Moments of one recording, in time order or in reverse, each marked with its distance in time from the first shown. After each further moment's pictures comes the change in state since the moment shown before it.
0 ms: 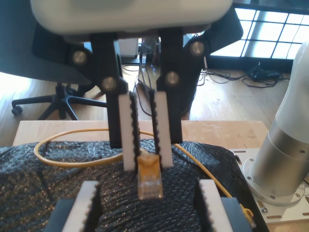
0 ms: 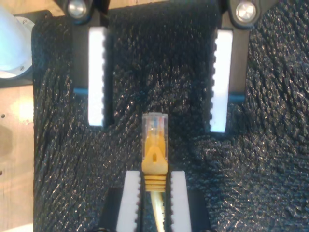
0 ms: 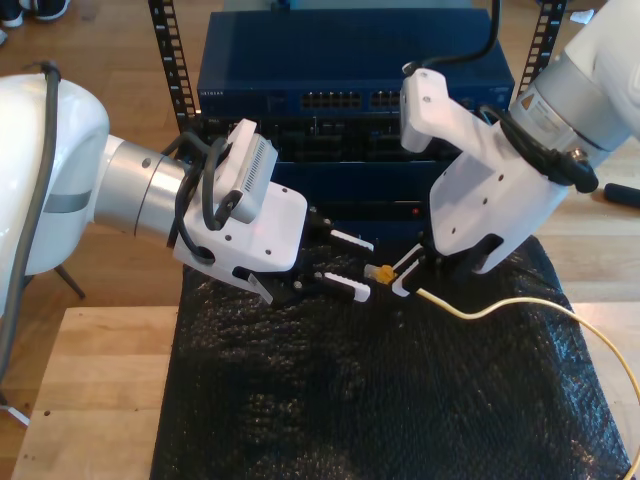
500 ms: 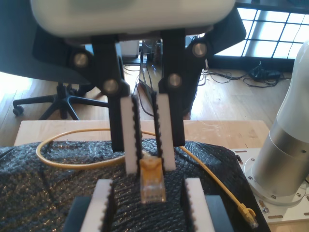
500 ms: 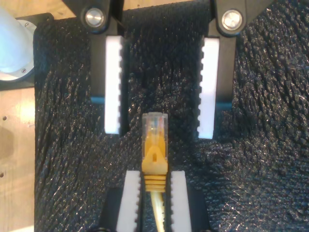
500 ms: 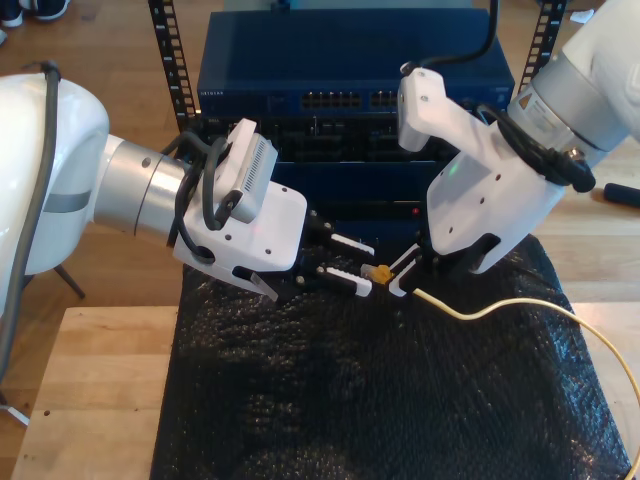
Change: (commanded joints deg) left arm 0.0 0.0 -0.1 0.0 -0.1 0.1; right arm 0.1 0.2 0.0 0.5 0.0 0.0
